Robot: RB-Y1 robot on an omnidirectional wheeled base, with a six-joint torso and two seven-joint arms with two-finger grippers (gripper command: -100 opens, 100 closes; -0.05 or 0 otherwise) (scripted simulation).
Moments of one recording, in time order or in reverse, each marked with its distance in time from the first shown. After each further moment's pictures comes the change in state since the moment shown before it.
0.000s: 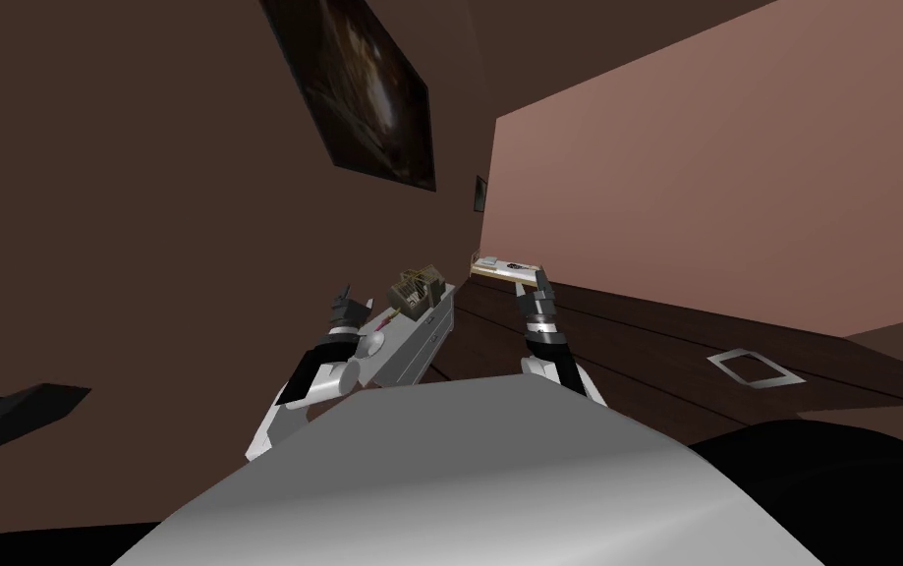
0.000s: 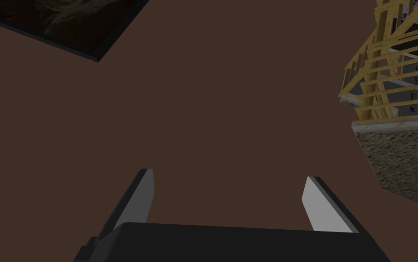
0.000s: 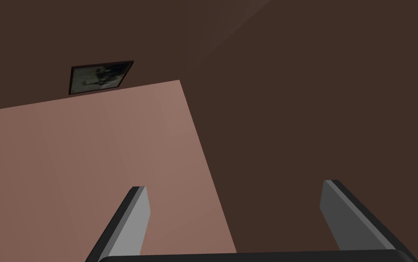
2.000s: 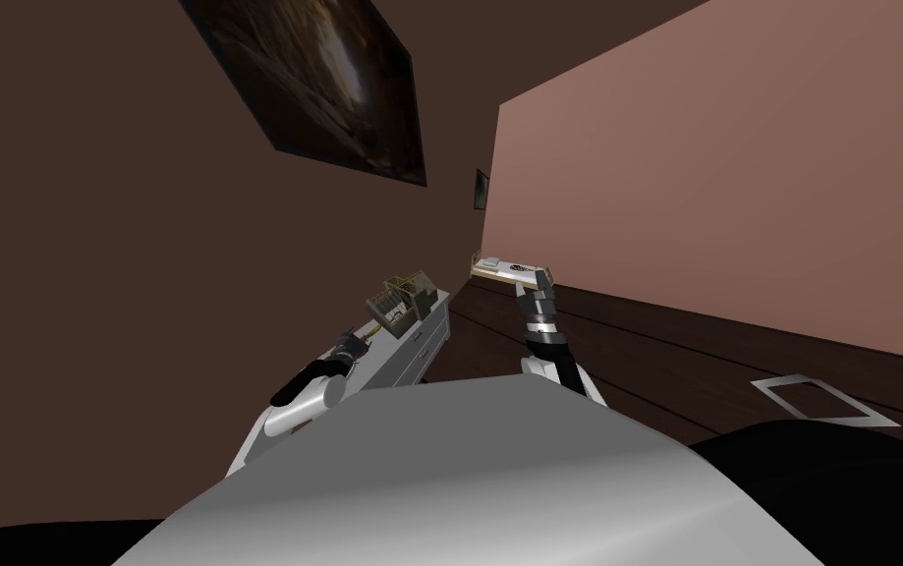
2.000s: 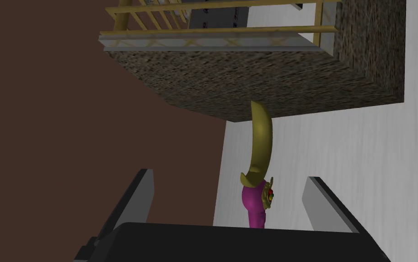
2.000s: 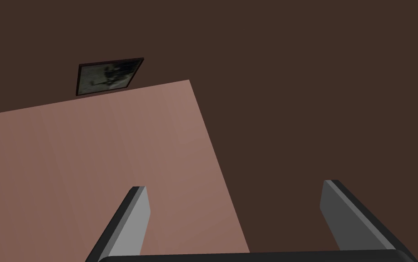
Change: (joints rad) left arm 0.063 -0.037 0.144 0.150 0.095 0.536 0.113; right arm 0.000 0.000 0.000 0.000 0.000 0.000 0.000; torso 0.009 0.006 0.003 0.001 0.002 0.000
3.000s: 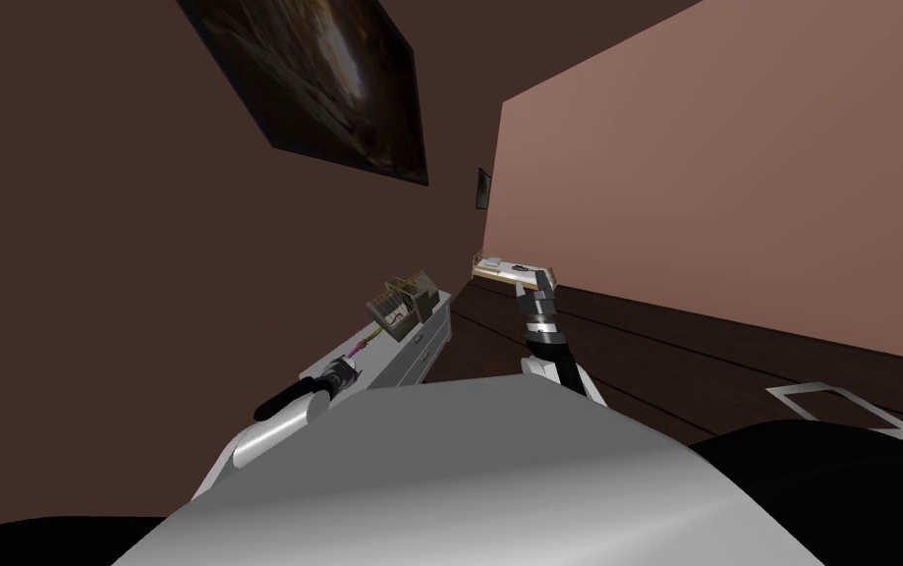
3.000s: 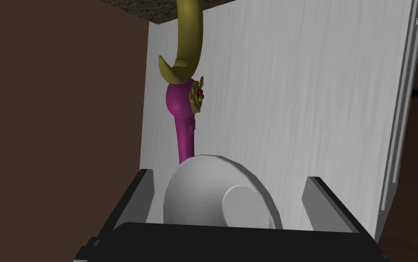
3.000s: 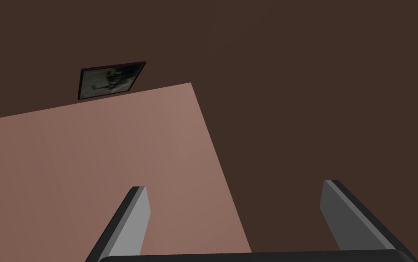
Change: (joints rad) left arm 0.068 0.030 0.072 0.071 0.017 0.240 0.072; right arm 0.000 0.000 0.000 0.000 0.000 0.000 0.000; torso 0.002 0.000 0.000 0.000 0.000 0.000
